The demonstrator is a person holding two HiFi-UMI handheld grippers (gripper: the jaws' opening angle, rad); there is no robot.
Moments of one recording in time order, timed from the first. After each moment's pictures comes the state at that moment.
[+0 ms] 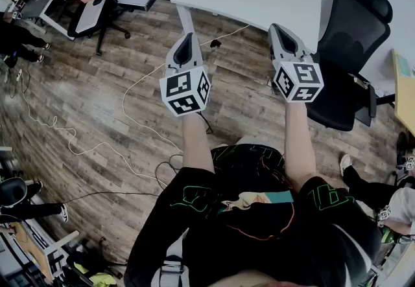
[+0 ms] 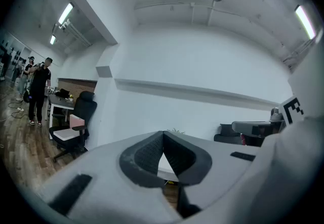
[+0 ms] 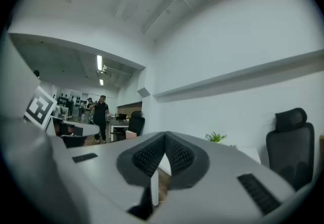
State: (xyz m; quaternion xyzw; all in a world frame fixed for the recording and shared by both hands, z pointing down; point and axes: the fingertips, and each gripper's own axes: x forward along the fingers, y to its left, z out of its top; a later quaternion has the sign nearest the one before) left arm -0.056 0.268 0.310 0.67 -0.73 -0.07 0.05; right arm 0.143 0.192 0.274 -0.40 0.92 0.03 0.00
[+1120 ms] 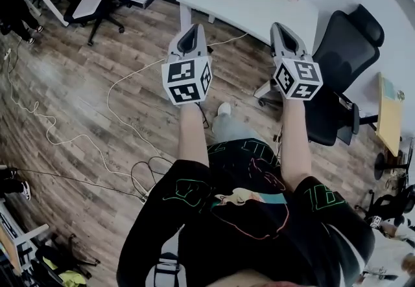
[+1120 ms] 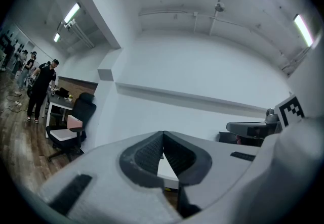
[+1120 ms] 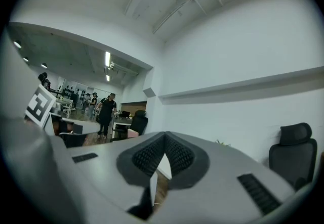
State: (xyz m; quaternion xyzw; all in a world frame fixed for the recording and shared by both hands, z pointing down) left arm -0.069 0.291 0.295 0.67 -0.73 -0.11 0.04; right arm 0.116 0.211 0.252 -0.38 0.92 0.07 -0.01
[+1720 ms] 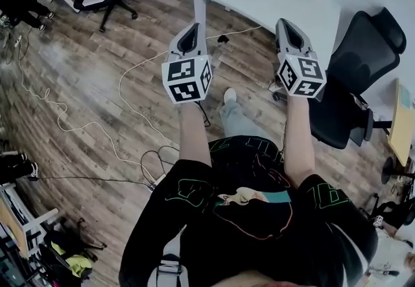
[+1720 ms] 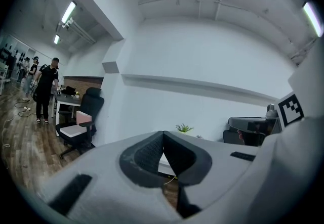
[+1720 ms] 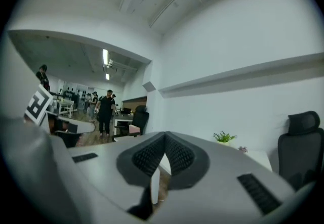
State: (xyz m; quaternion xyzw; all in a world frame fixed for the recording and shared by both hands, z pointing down) left arm -0.108 0.263 0.340 0.65 -0.75 -0.05 0.08; right arm 0.080 0.160 0.293 -0.37 0.93 0.03 -0.03
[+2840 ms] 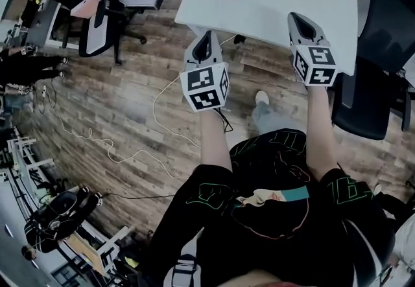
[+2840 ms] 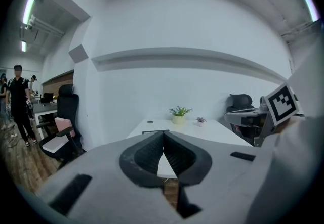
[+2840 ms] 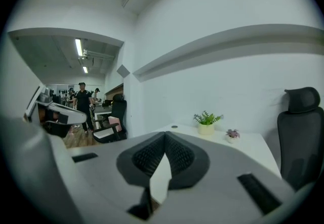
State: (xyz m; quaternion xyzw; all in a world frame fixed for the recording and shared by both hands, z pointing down) left arm -0.100 0.026 0.377 0.69 -0.71 0.09 0.11; right arm 0.103 -0.072 0.375 -0.44 0.89 -0.05 -0.09
